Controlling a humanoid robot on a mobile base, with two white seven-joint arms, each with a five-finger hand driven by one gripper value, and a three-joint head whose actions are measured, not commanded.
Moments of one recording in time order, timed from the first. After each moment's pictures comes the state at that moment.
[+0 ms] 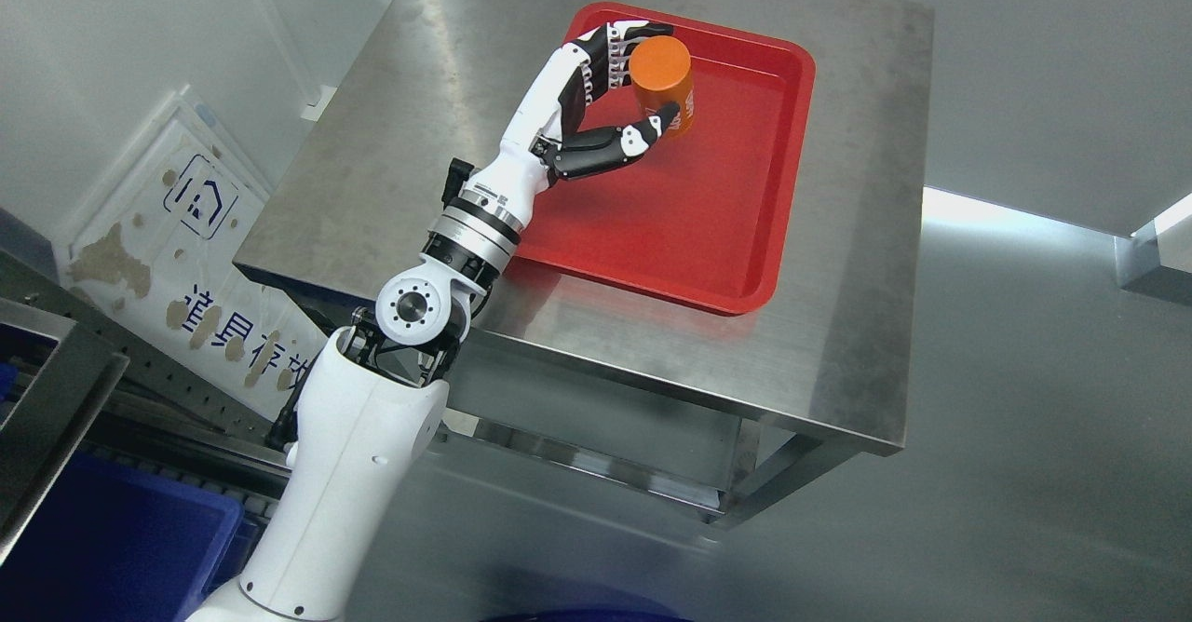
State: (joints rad) left arm -0.42 0.00 -0.35 -1.61 0.09 0.01 -0.12; right arm 0.00 0.00 0.00 0.00 0.00 0.04 0.03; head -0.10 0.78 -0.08
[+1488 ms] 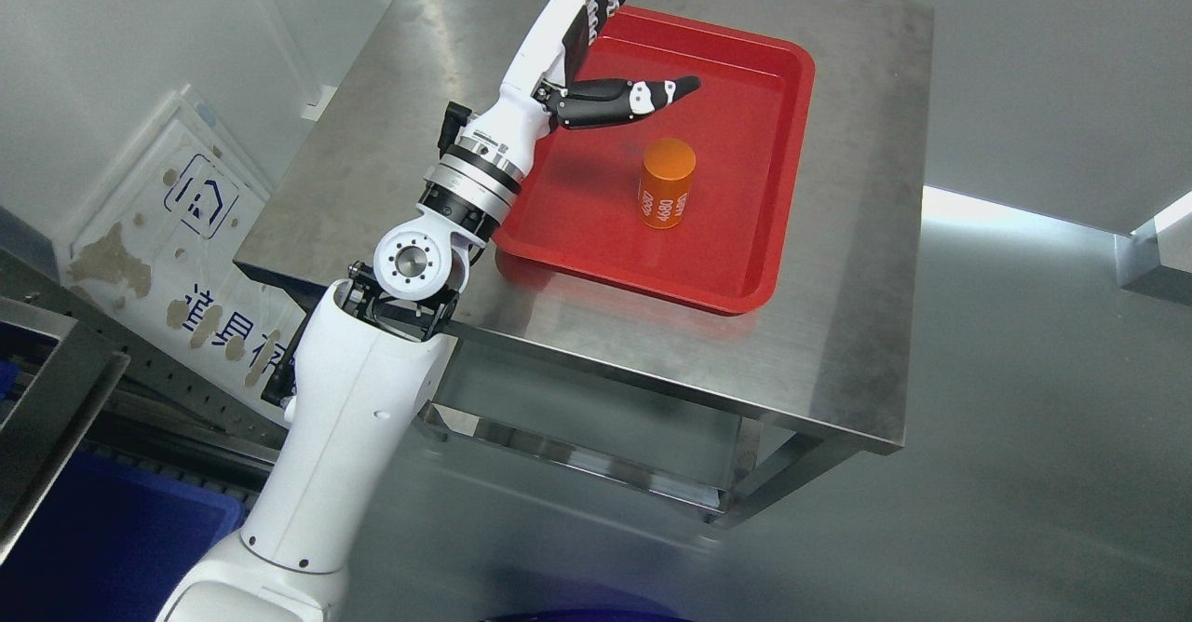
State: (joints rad) left arm -0.53 0.00 -0.33 -1.59 0.06 -0.06 -0.12; right arm 0.00 0.00 0.00 0.00 0.00 0.04 0.03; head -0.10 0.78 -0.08
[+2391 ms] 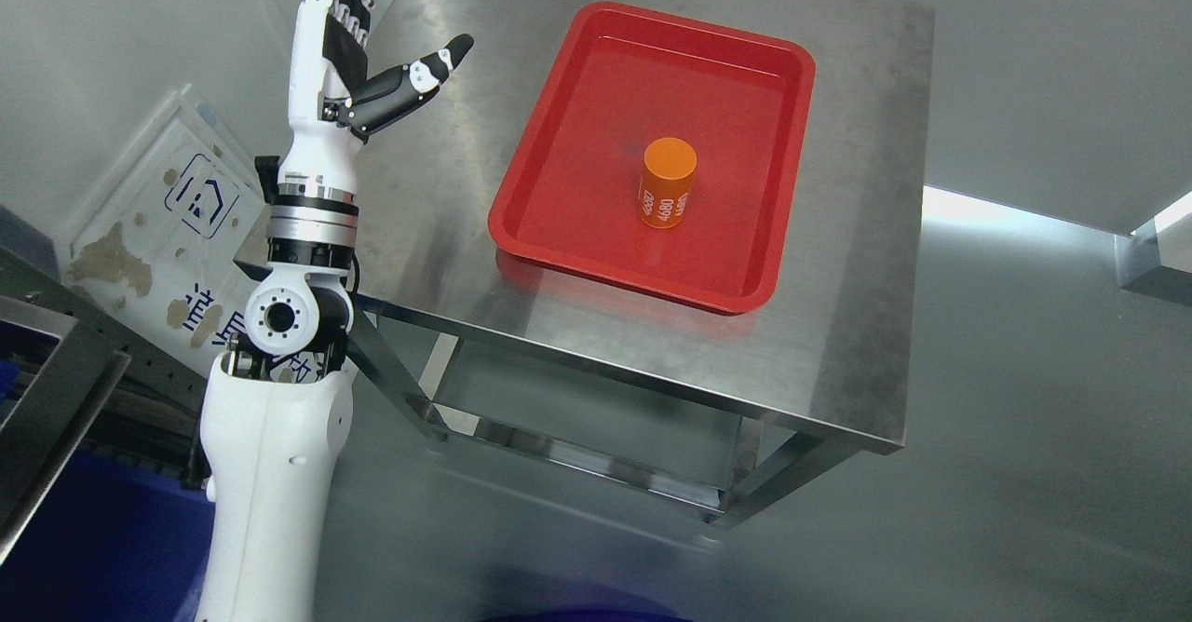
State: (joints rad) left arm -0.32 0.00 -0.02 -1.64 0.06 -0.18 -0.01; right arm 0.00 0.00 0.00 0.00 0.00 0.04 0.03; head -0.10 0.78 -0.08
